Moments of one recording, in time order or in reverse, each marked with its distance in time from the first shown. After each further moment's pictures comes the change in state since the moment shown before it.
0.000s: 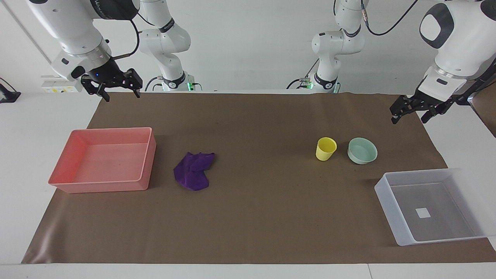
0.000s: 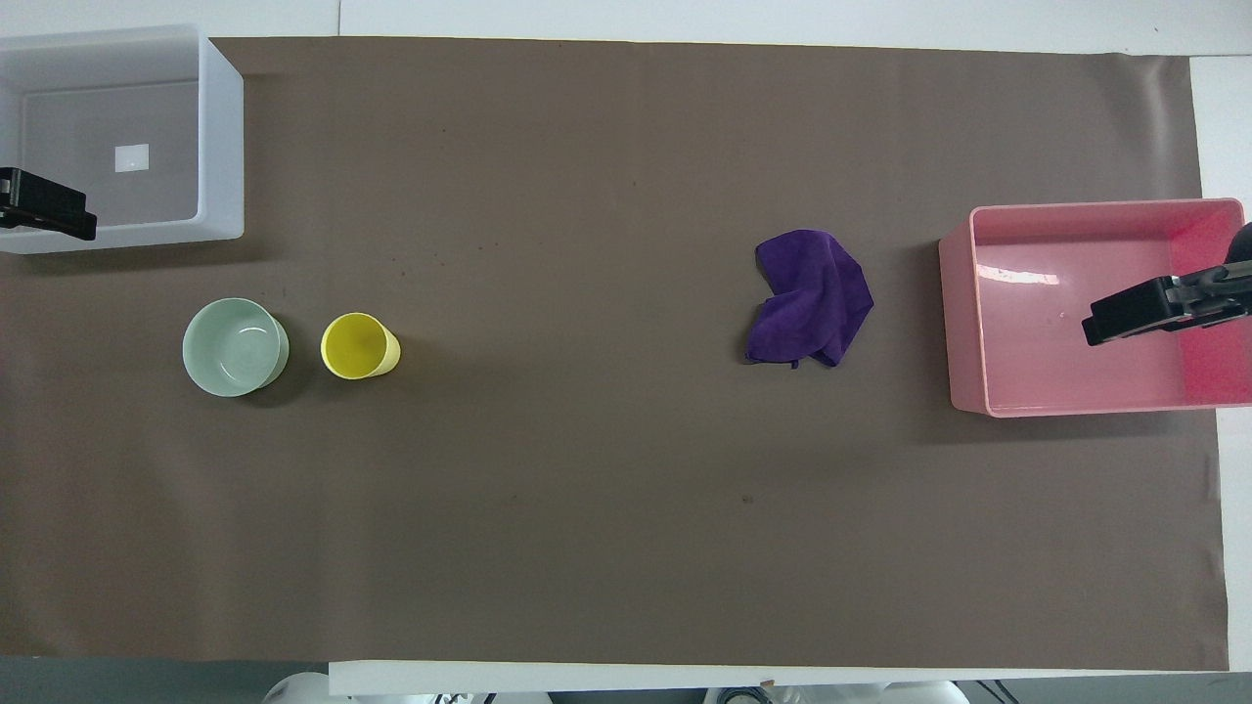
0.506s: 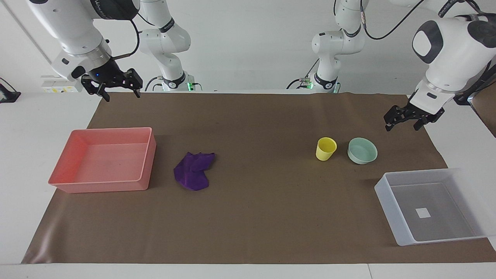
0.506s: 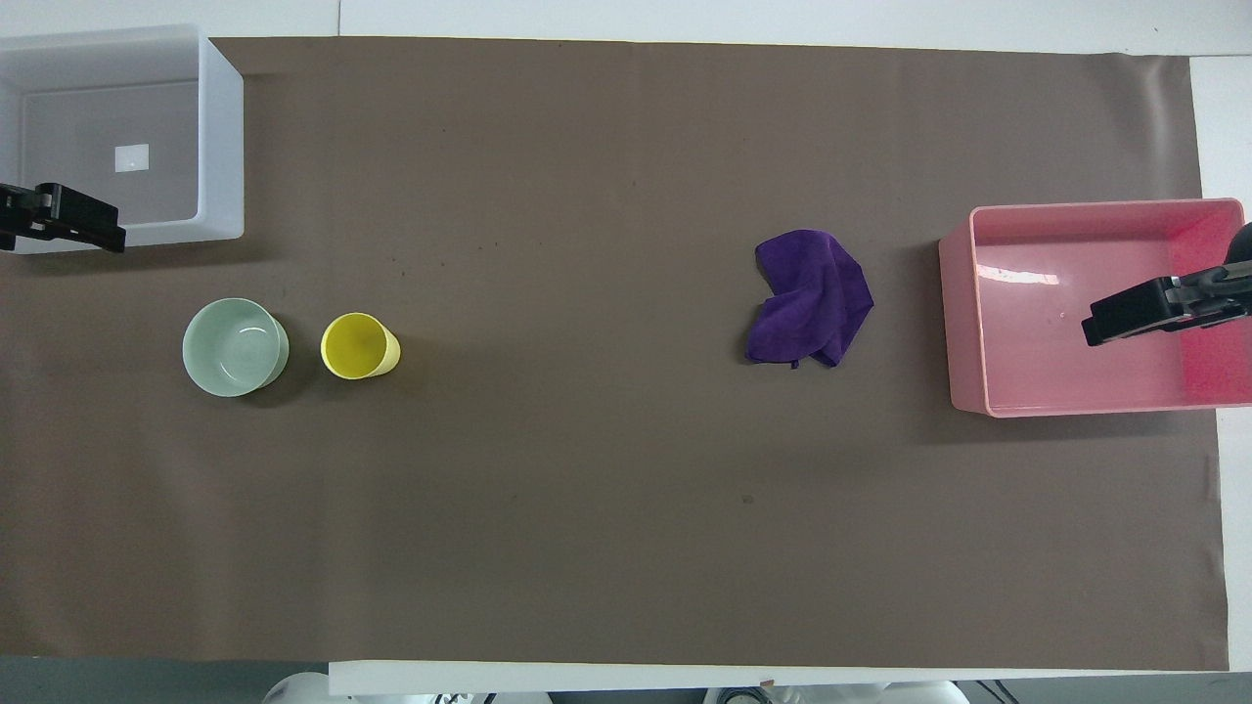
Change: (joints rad) left arm 0.002 -0.061 0.008 -0.250 0.002 0.191 -0.025; right arm 0.000 0.000 0.000 -0.001 0.002 -0.001 -0.002
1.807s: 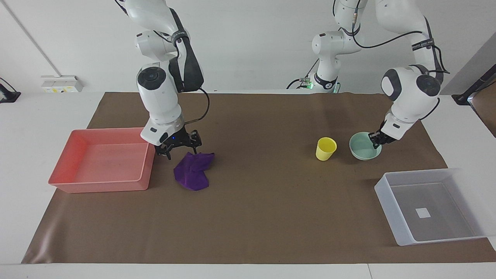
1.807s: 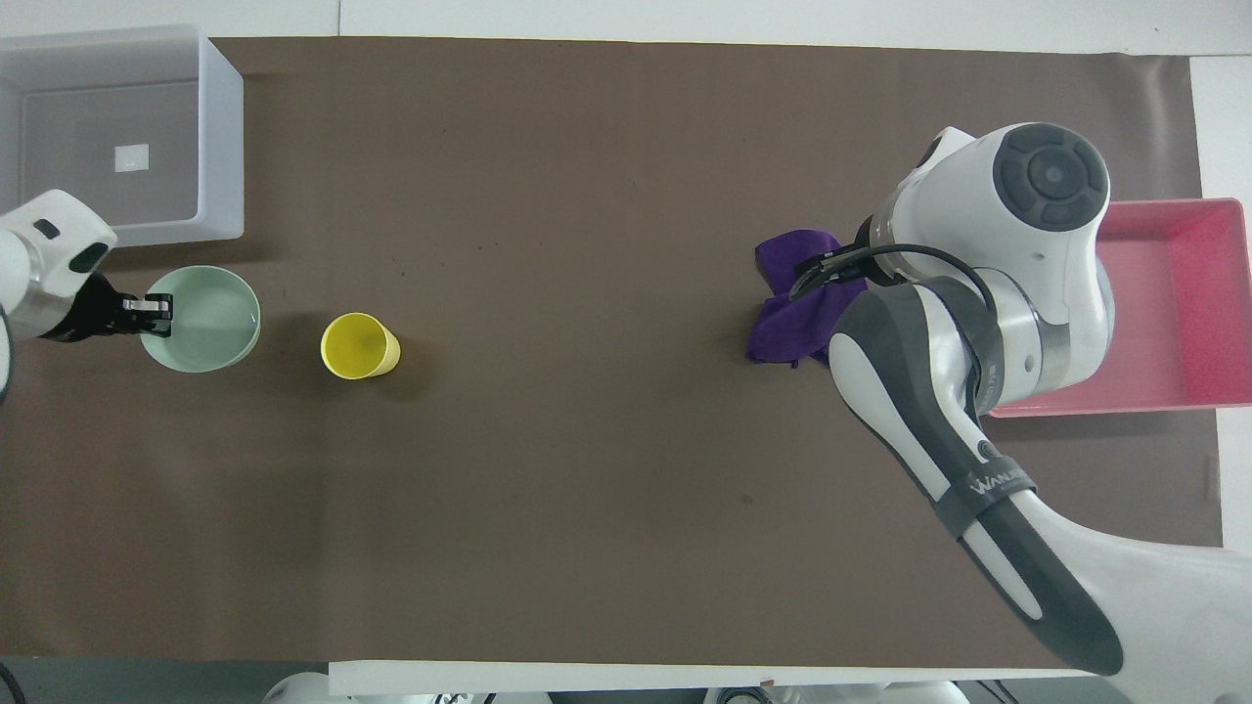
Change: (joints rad) left arm 0.064 -0.003 0.005 -0.198 -0.075 0.180 -0.027; right arm 0.237 0.257 0.020 -0.325 0.014 0.787 0.165
